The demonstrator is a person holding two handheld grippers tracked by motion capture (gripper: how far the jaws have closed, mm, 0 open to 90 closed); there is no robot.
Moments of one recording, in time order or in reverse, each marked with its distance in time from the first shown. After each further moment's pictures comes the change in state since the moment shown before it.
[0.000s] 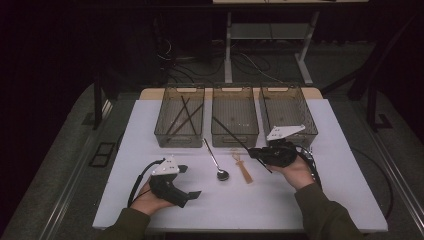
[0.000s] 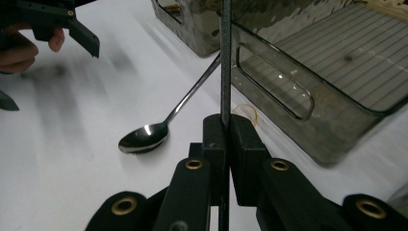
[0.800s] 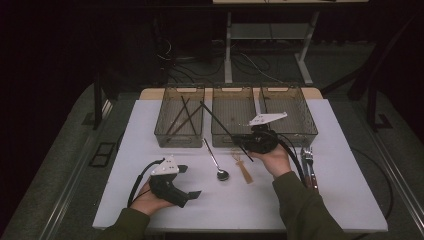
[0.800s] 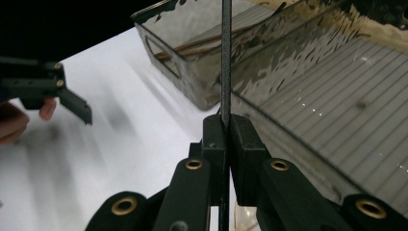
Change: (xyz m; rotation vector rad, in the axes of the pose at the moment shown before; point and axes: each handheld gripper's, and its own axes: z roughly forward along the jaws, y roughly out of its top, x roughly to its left) left arm 0.000 0.000 -0.001 -0.008 -0.004 -0.001; right arm 0.005 0.045 0.035 -0.053 -0.010 0.076
